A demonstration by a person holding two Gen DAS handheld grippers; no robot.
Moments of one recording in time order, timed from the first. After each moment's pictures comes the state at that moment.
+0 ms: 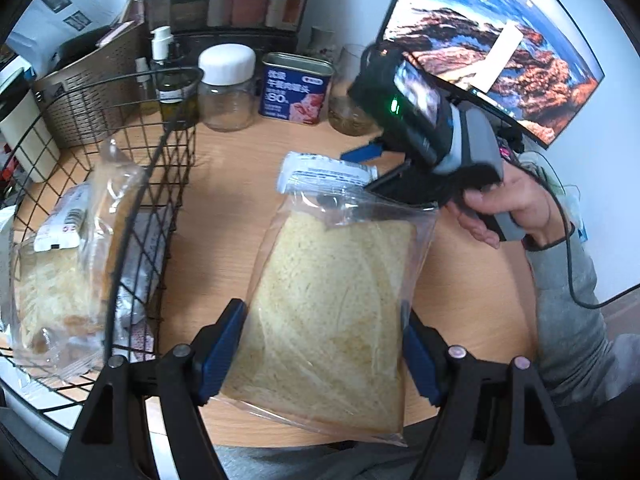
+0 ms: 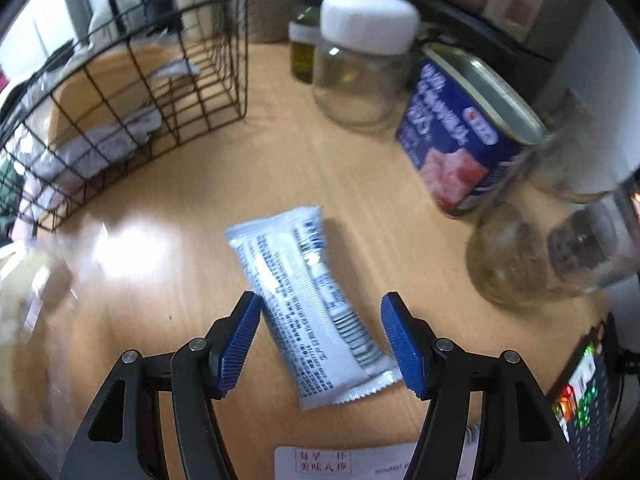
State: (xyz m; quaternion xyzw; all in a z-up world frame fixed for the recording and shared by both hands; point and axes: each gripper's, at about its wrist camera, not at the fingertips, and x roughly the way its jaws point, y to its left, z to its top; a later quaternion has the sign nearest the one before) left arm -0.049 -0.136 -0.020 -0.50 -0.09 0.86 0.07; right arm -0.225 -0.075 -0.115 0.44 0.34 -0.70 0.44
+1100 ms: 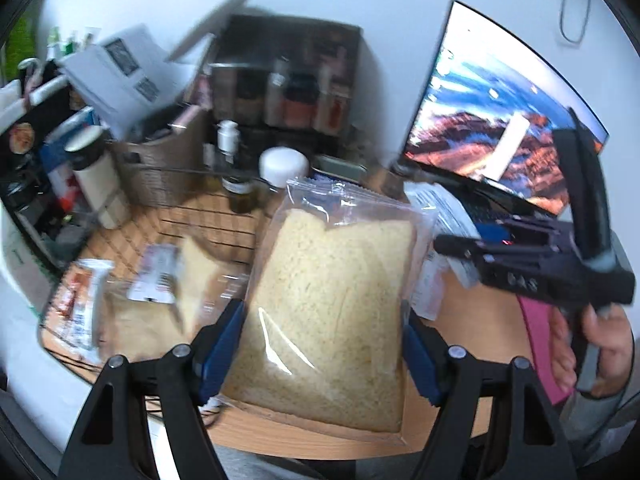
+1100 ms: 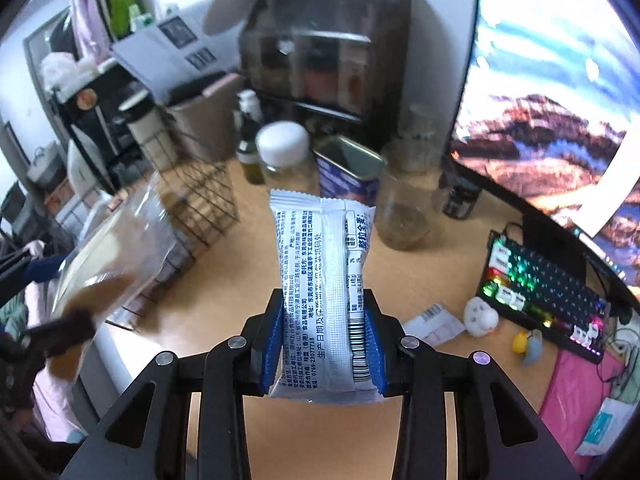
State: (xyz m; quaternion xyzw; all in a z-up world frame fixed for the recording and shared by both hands) left arm -0.019 -0.166 0.068 -0.40 -0.09 0.91 -0.02; right arm -0.140 -0.006 0.044 0.42 0.15 -0.83 0.33
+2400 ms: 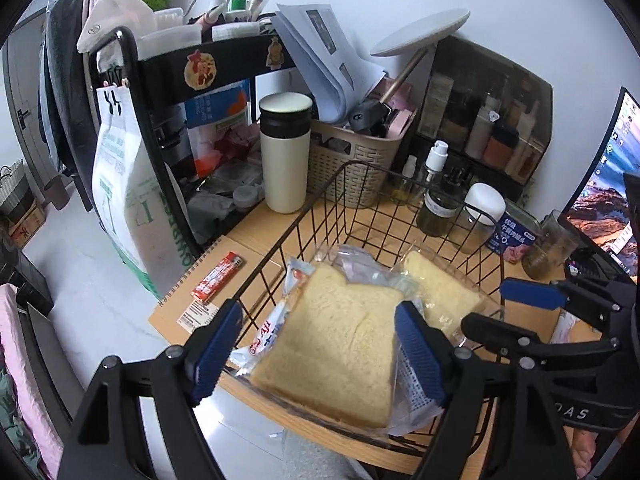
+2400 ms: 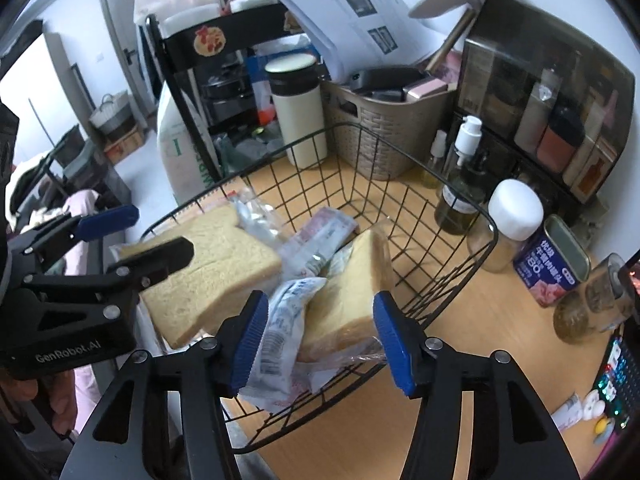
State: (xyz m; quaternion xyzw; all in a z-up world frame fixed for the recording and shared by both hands) left arm 0.009 -0.329 0.041 -0.39 -0.13 0.89 -0.21; right arm -0.078 -0.224 0.025 0.42 0.19 -0.77 0.45
